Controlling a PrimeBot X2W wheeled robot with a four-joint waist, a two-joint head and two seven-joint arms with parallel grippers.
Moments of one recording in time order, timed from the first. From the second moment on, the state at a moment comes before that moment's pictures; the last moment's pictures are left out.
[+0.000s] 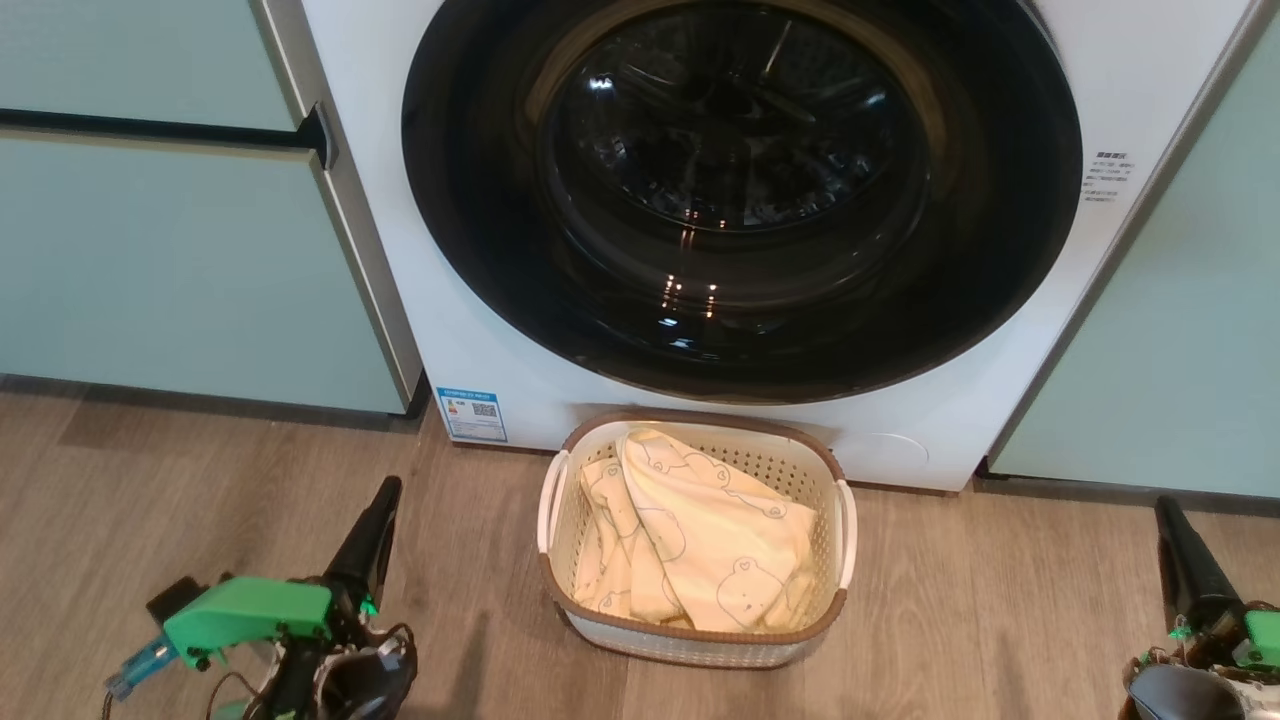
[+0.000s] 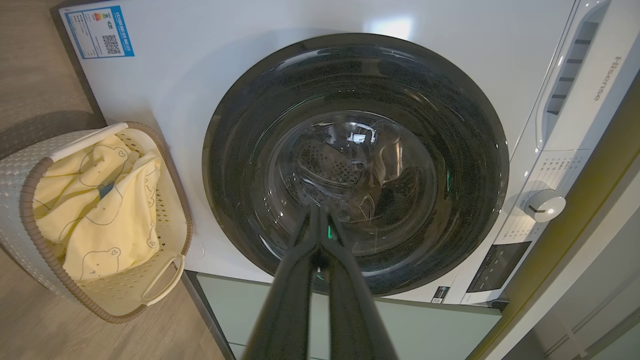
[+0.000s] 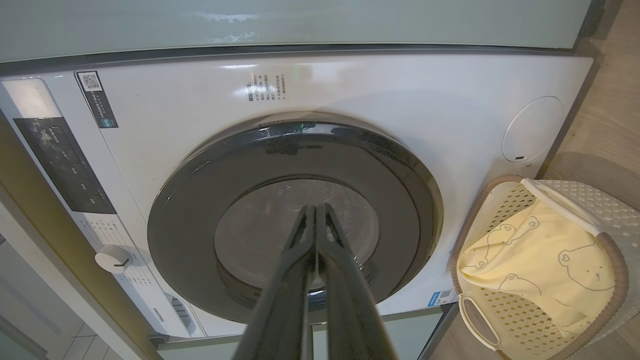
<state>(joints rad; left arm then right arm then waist) -0.05 0.04 0.08 0.27 -1.62 -0.13 0.11 -0.05 -0.04 -0.13 0.28 1.62 0.13 0.11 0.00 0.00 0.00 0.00</state>
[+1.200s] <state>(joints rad) -0.05 0.04 0.08 0.27 -1.62 -0.13 0.11 -0.05 -0.04 -0.13 0.28 1.62 0.13 0.11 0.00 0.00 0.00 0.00</state>
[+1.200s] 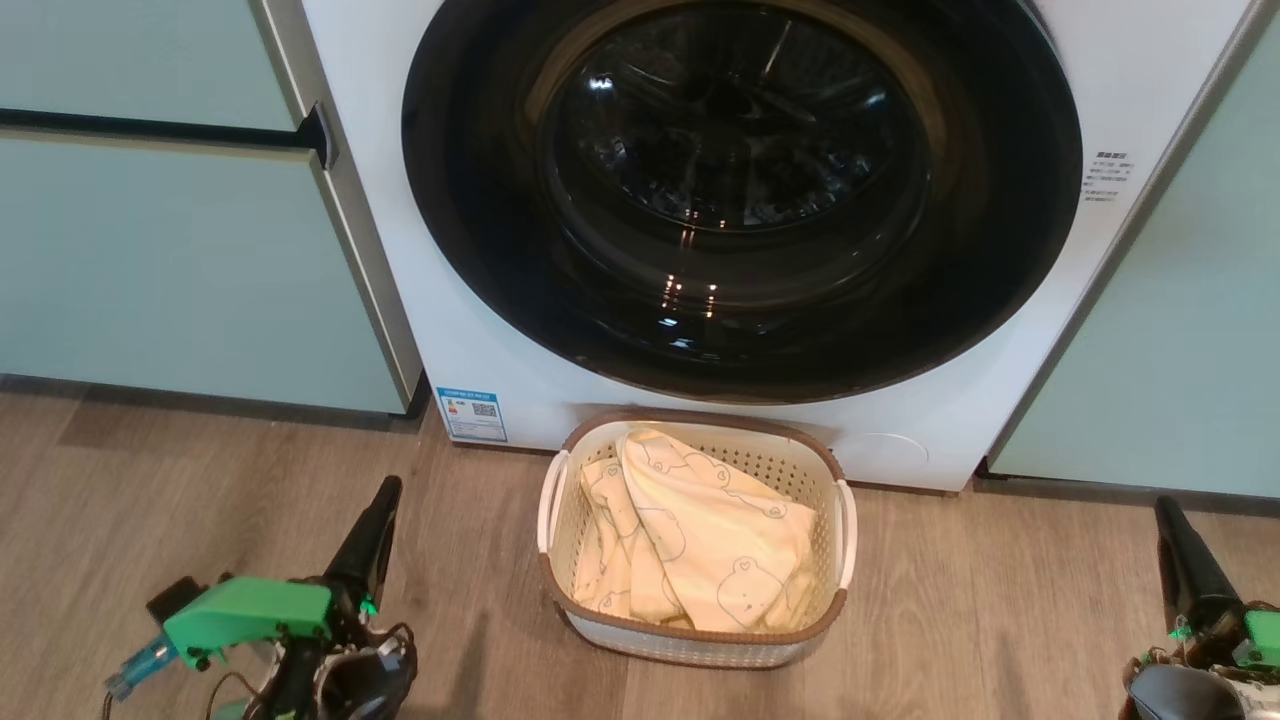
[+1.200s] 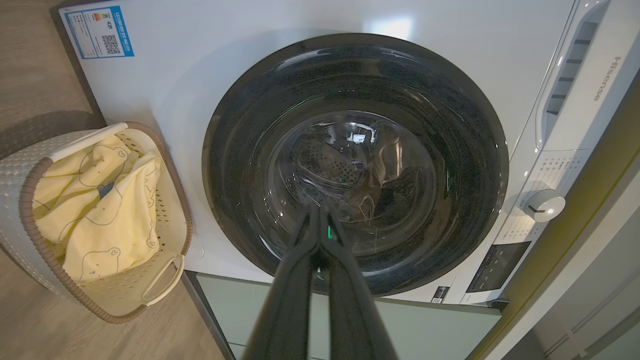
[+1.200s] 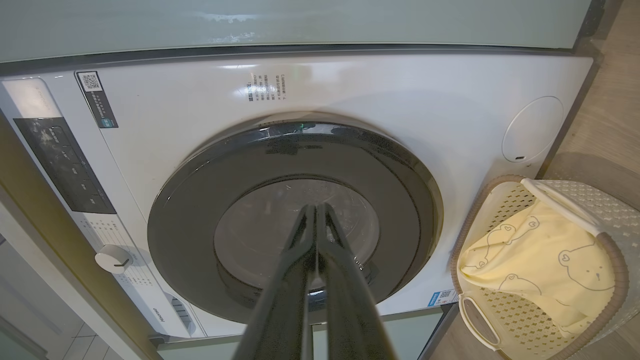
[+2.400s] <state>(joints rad) -0.05 0.04 0.08 0.27 -1.62 -0.13 0.11 -0.05 -0.04 -0.13 0.28 1.62 0.13 0.11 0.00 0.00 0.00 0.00</state>
